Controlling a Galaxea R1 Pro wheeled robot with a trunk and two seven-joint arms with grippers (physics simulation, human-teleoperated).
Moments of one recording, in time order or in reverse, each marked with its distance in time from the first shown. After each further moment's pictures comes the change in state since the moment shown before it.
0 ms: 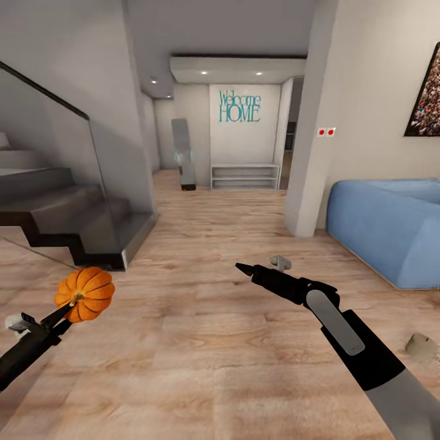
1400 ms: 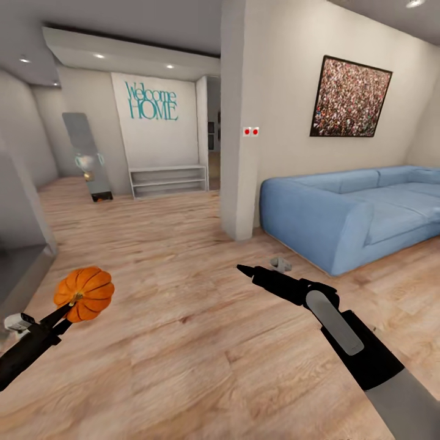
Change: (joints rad) left arm 0.000 0.000 0.001 0.000 0.002 0.000 -0.002; right arm 0.000 0.000 0.000 0.023 -0.001 0.000 -0.001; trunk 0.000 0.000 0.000
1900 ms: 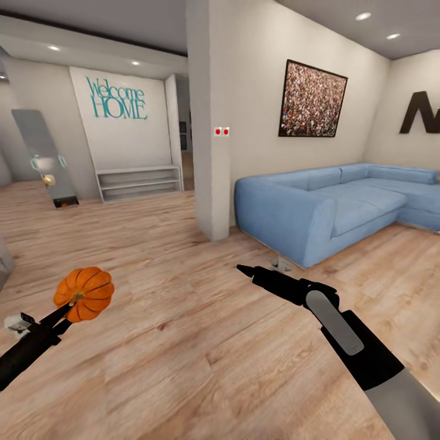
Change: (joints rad) left arm 0.000 0.000 0.000 0.000 0.000 0.000 0.000; right arm 0.000 0.000 0.000 0.000 0.000 0.000 -0.001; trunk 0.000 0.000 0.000
